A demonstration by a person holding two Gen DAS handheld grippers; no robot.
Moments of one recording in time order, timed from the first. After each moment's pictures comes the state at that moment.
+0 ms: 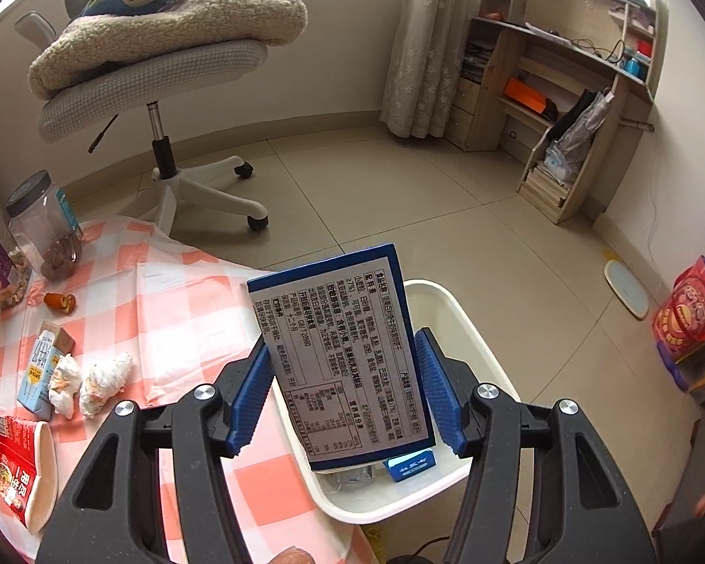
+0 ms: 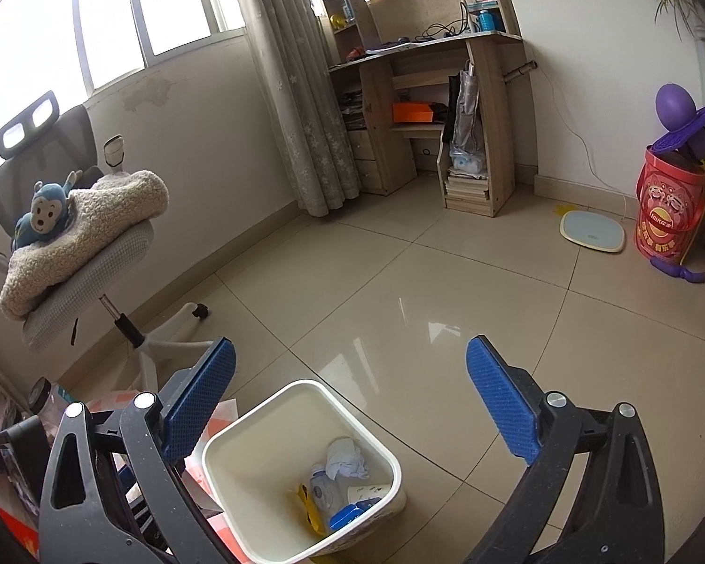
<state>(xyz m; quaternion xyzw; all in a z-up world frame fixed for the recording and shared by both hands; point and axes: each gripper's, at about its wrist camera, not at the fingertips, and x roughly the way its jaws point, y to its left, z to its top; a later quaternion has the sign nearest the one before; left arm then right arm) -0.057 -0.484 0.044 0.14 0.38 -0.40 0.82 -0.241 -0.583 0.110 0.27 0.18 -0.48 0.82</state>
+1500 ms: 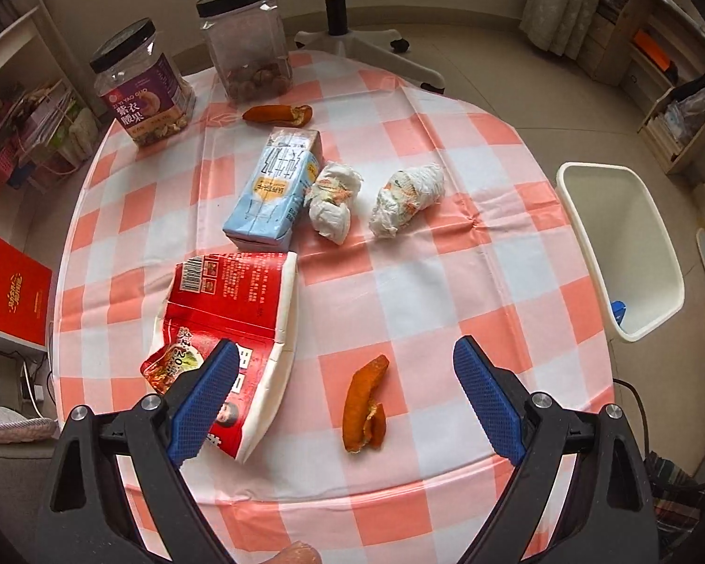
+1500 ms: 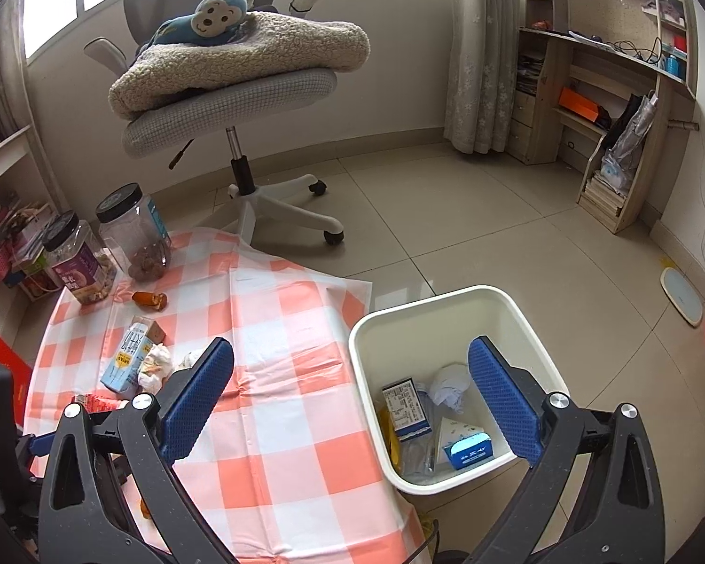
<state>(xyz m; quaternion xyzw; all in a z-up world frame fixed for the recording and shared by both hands) 0.050 -0.234 0.002 0.19 0.53 -0.23 0.80 -0.073 -0.432 0.073 0.15 0.34 -0.30 0.88</state>
